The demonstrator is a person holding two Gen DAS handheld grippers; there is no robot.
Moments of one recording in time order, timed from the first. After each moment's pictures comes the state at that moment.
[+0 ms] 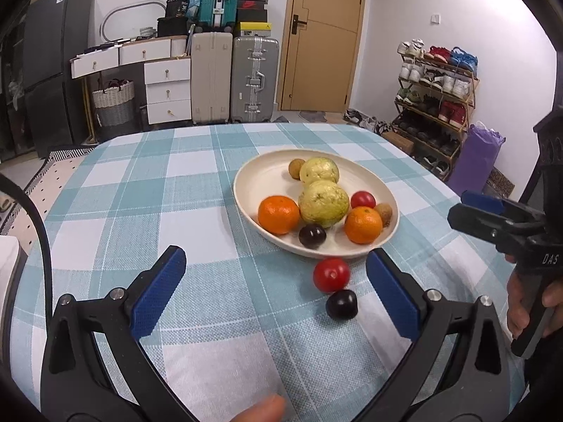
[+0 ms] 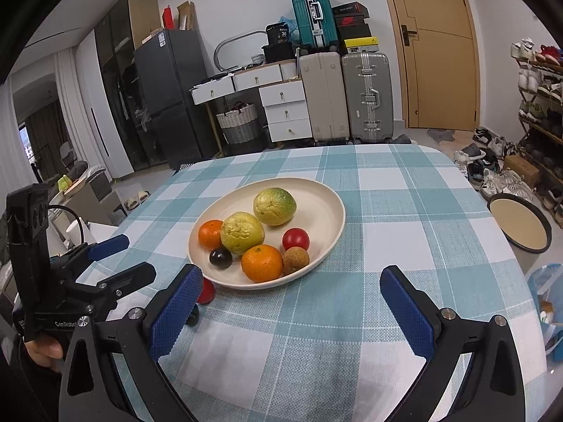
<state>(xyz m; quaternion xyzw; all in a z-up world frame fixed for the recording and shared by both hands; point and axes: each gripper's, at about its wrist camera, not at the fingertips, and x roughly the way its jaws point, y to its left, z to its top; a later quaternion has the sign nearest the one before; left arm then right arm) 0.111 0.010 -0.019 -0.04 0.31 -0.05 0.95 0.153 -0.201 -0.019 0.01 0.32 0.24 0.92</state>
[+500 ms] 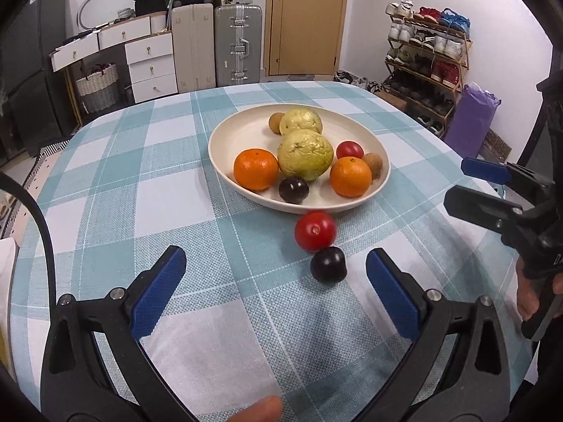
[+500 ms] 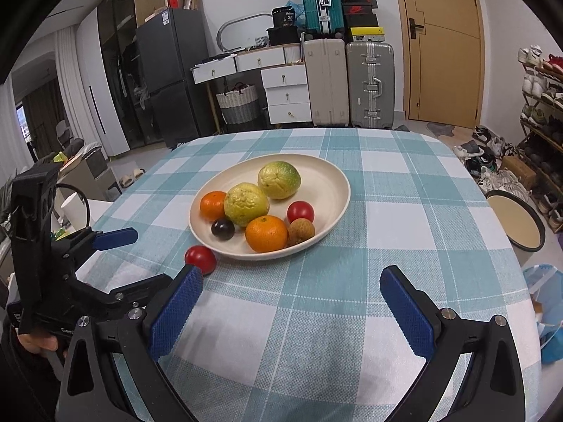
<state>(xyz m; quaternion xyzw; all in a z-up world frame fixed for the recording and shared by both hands) 0.117 -0.012 -0.037 -0.01 0.38 -0.07 0.92 0.138 -0.193 -0.027 -0.03 0.35 0.23 0.91</state>
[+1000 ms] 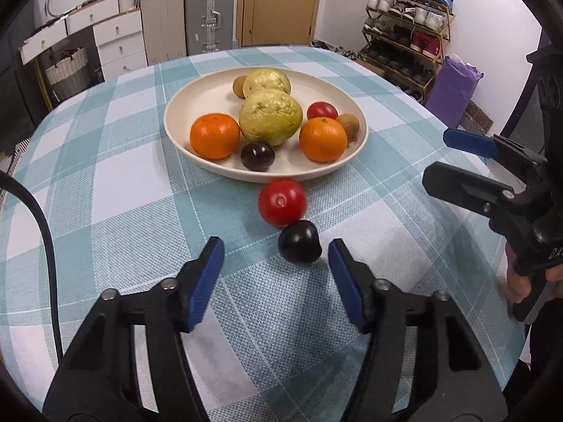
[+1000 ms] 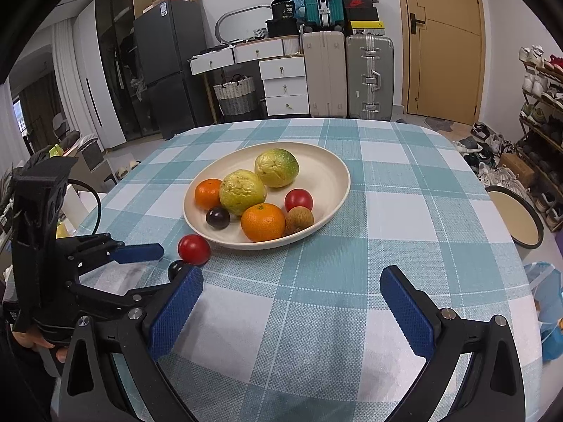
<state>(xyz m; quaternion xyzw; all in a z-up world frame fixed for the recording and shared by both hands) 0.132 -0.029 -0.058 0.00 0.44 -0.13 0.89 0.139 -0.189 -0.035 -0.04 0.36 0.23 0.90</state>
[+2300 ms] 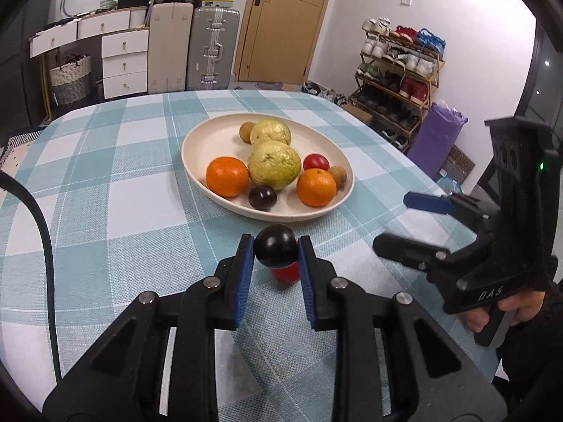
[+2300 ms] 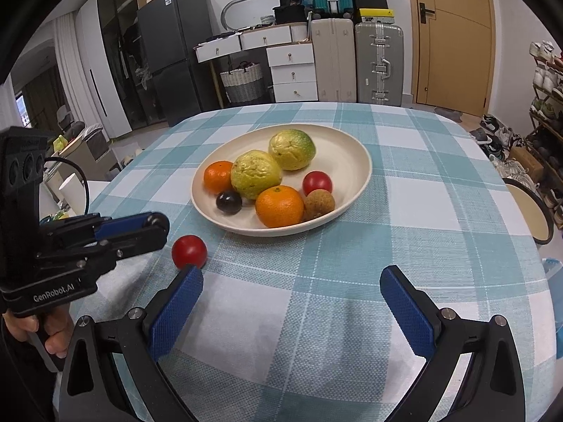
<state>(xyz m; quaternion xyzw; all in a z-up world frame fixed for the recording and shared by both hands) 0.108 0.004 -0.027 -0.07 0.35 -0.14 0.92 0.142 -0.172 -0.048 -0.04 0.39 0.24 0.89</state>
